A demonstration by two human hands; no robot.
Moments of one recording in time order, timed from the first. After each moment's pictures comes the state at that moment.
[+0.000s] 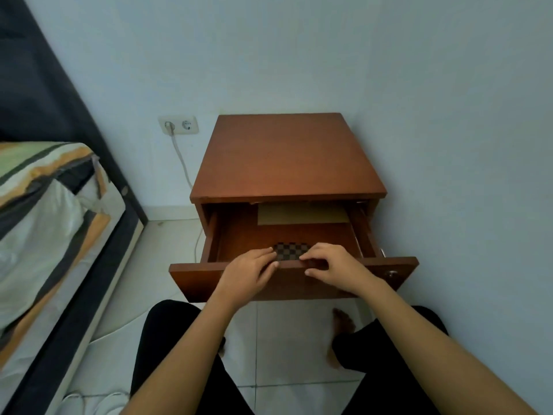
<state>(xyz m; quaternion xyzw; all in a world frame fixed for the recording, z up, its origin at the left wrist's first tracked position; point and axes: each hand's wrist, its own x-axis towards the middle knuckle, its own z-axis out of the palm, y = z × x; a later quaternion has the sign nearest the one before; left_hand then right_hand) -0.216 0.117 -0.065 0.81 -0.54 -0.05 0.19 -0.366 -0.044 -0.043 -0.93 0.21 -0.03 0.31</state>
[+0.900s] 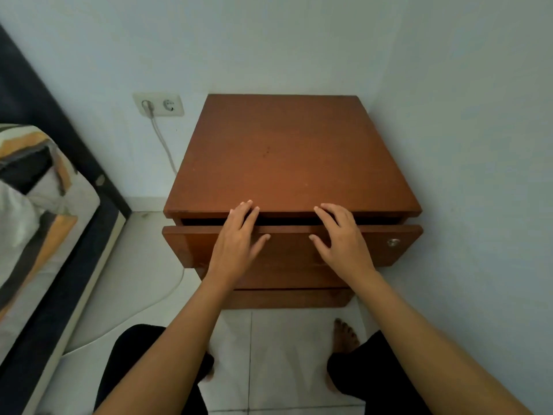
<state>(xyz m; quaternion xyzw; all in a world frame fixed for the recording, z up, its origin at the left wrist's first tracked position) -0.116 0.018 -0.084 0.84 -0.48 0.06 0.25 -0.273 -0.134 -0.079 -0.93 0.25 -0.23 0.12</state>
